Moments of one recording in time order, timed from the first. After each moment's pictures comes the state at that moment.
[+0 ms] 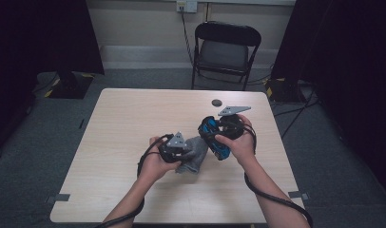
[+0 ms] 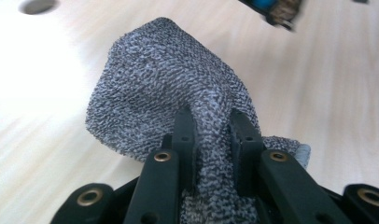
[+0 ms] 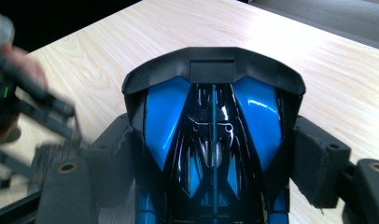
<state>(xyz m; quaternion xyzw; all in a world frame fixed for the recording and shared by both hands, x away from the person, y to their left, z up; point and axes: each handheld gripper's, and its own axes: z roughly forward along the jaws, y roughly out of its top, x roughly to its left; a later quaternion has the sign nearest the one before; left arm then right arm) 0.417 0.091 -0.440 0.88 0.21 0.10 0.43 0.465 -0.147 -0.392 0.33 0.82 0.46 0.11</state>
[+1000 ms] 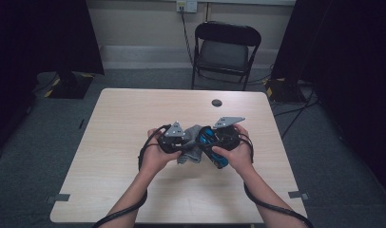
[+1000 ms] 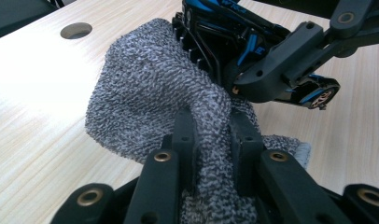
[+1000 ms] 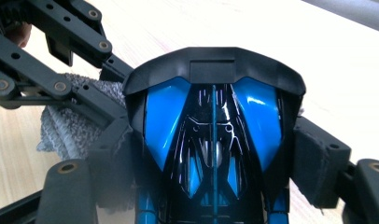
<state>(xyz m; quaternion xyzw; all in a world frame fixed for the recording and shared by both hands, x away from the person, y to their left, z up) 0.430 0.088 -0.426 0.86 0.23 0.11 0.45 0.444 -0.138 -0.412 0.29 0.84 0.43 0.12</state>
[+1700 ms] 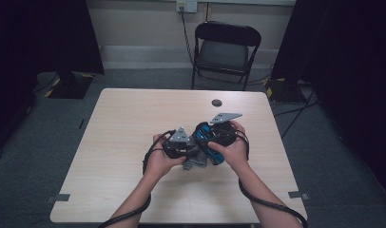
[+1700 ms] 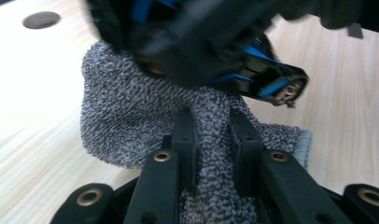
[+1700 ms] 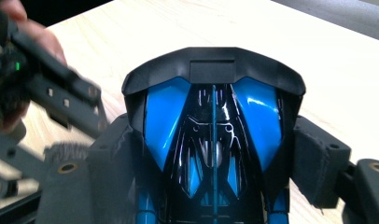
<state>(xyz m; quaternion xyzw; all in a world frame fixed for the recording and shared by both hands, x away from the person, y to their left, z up) 0.422 0.072 -0.442 0.86 0.22 0.08 0.46 0.453 -0.127 -0.406 0.31 0.83 0.45 0.12</state>
